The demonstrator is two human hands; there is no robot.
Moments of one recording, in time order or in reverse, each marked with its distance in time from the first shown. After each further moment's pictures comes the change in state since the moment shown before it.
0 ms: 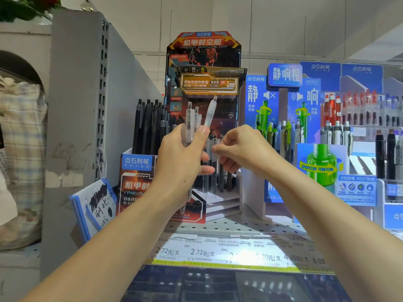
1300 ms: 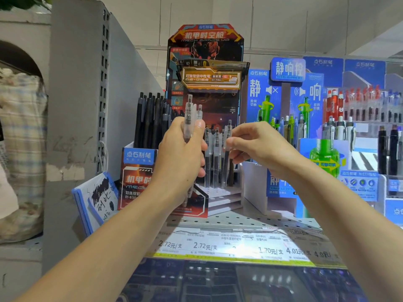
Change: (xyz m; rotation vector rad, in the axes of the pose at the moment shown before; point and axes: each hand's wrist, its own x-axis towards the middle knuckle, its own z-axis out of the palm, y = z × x) left_hand -0.005 0.003 -0.007 0.101 -0.041 0.038; right_hand -0.008 0.016 -0.012 0.247 -0.013 -0.044
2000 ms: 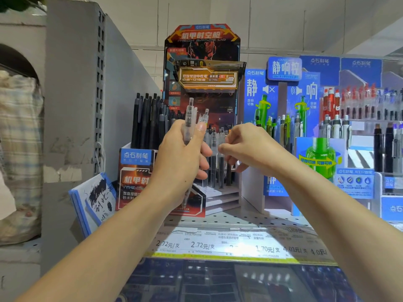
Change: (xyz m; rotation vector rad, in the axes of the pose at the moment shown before) left_hand -0.001 -0.001 0.003 -0.021 -0.039 -0.006; right_hand -0.001 -0.014 0.009 -0.398 0.019 0.080
